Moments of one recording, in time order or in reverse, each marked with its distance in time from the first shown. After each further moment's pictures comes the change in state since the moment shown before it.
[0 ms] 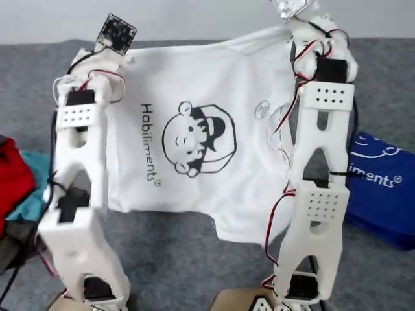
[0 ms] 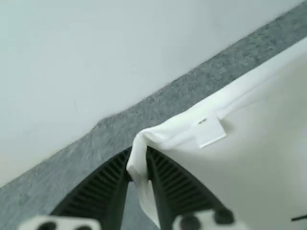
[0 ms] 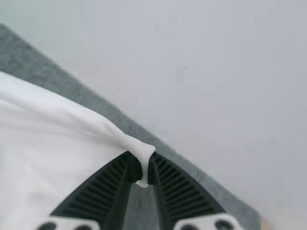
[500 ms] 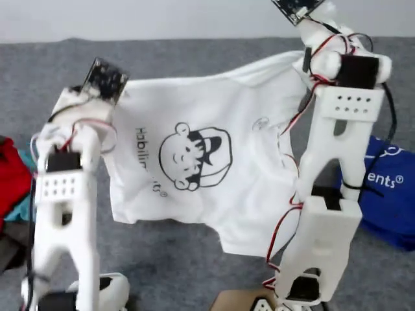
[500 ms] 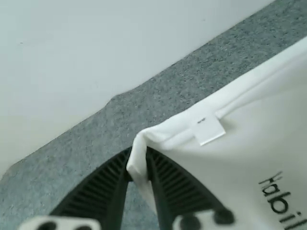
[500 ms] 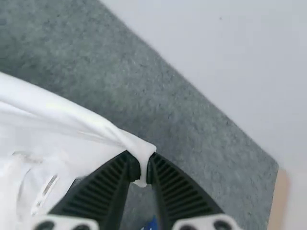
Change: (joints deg) left arm -0.2 -48.5 47.6 0.0 0.0; right arm 0.1 -15.2 0.0 31.7 0.2
